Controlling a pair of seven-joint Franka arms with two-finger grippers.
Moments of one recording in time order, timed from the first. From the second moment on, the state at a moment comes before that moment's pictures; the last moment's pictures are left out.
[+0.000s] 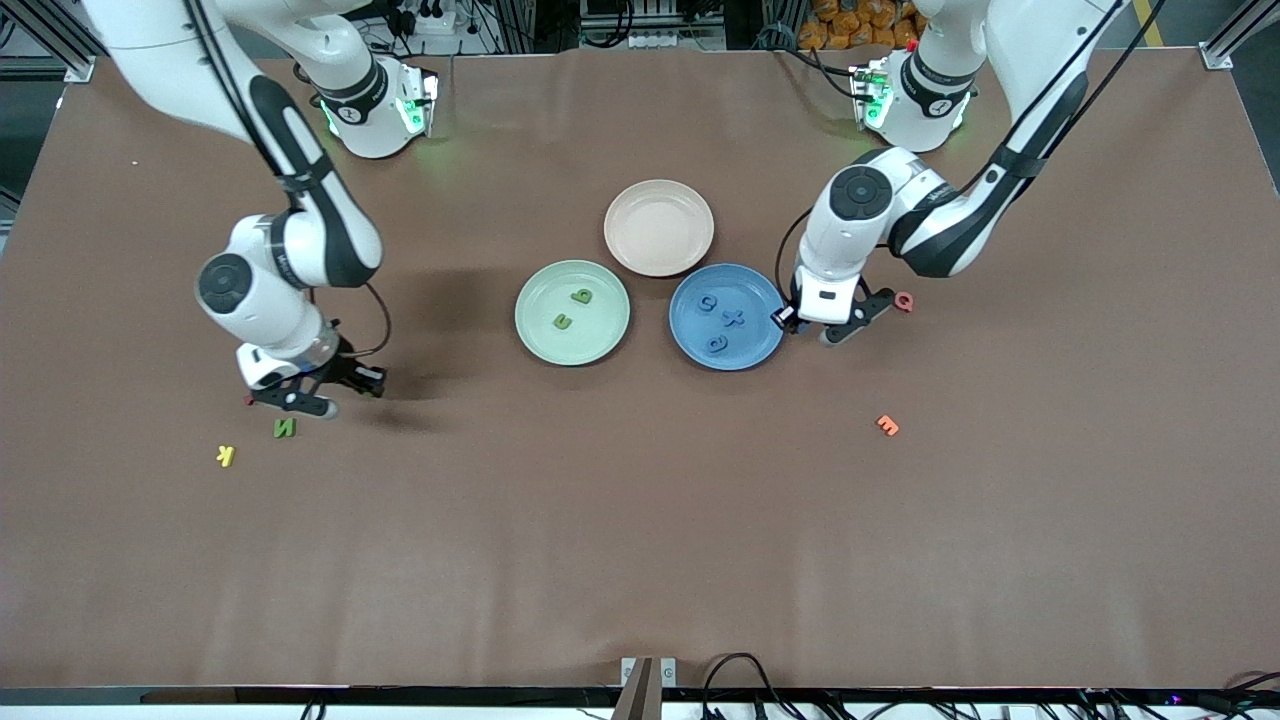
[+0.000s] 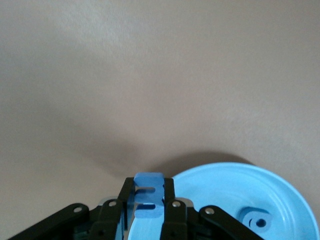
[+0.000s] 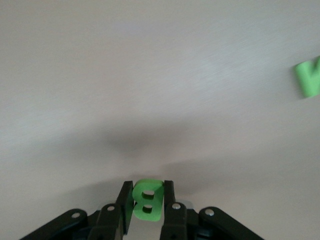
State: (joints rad) left arm 0.24 0.36 -0.79 -2.32 0.51 2.56 -1.55; right arm 0.19 0.35 -0.05 -2.26 0.14 2.69 0.27
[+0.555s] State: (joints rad) left arm 0.18 0.39 -0.79 -2.32 0.51 2.53 -1.58; right arm 0.48 0.35 -0.02 -2.26 0.14 2.68 0.63
